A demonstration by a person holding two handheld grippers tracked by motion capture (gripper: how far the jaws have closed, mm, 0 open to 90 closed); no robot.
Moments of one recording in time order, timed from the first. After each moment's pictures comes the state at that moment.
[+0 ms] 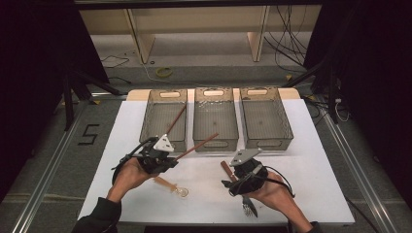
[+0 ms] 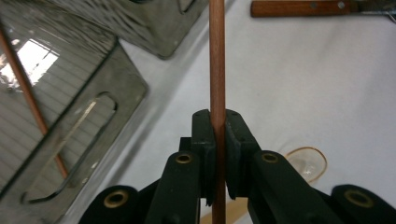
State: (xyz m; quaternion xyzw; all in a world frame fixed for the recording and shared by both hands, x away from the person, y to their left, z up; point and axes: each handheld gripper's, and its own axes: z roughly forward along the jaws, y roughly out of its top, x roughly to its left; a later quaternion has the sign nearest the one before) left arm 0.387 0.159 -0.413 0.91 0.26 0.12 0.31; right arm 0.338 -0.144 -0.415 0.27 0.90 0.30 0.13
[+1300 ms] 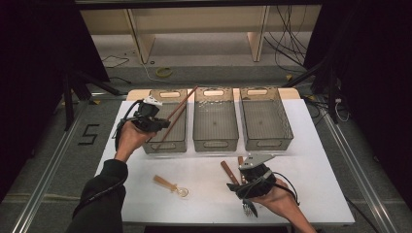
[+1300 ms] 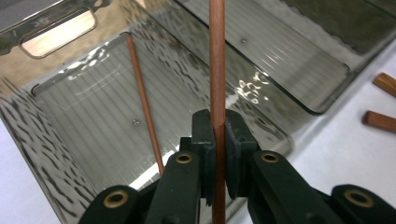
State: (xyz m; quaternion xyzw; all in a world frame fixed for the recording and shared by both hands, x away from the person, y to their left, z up) left arm 0.487 0.187 -0.385 0.83 0.40 0.15 0.35; right arm 0.331 -0.165 -0.430 0.31 0.88 0.34 0.11
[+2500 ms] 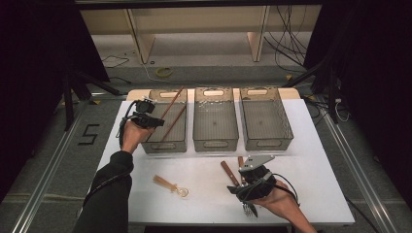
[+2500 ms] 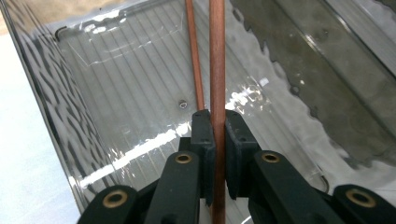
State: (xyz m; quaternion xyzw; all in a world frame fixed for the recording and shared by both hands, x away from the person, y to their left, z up) left arm 0.528 0.207 -0.428 0.79 0.50 0.13 0.32; right arm 0.329 -0.166 -0.434 0.30 0.89 0.34 0.10
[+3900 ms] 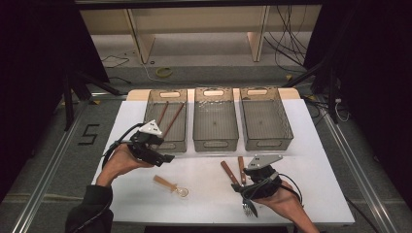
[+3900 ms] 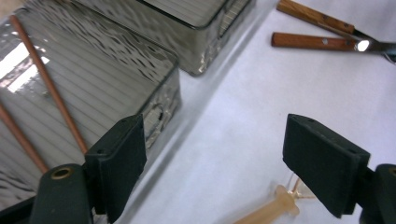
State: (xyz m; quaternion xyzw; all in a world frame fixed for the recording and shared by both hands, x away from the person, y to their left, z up) left arm 0.412 0.186 -0.404 0.90 0.27 0.09 0.34; right arm 0.328 -0.179 -0.433 0.32 0.87 0.35 0.10
